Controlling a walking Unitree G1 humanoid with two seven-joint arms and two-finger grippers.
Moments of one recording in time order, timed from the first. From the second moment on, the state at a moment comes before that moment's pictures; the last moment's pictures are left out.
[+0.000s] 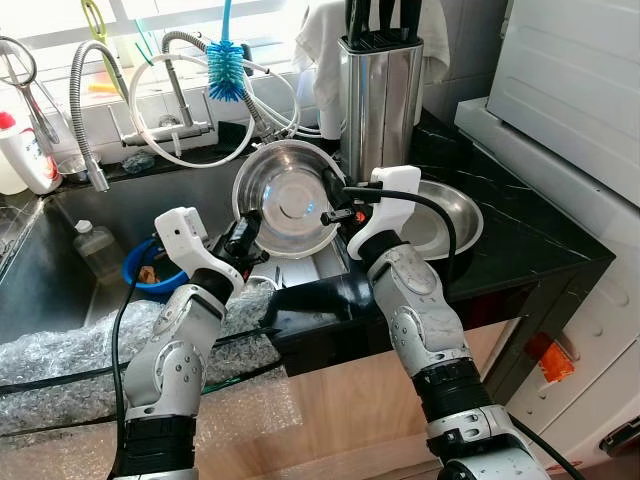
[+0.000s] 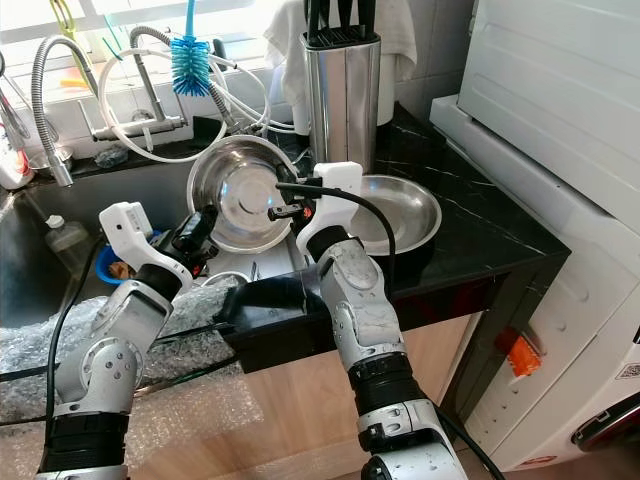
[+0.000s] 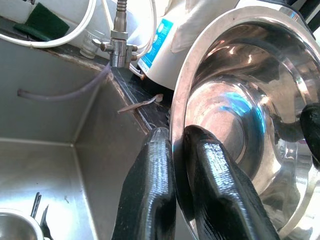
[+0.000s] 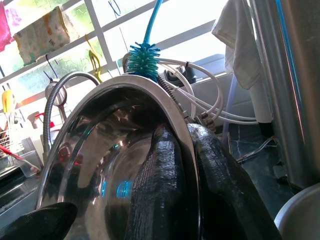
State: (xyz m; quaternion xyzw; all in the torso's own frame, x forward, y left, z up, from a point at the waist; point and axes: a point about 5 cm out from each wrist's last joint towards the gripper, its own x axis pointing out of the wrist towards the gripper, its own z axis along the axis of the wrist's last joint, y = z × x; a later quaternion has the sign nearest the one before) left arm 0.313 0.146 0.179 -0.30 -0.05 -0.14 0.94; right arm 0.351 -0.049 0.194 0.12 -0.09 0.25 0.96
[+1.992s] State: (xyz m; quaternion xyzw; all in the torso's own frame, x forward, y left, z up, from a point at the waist) left arm 0.322 0.180 0.178 -0.32 -0.09 0.05 0.94; right arm 0.337 -0.050 0.222 0.18 -0.11 0.26 0.94
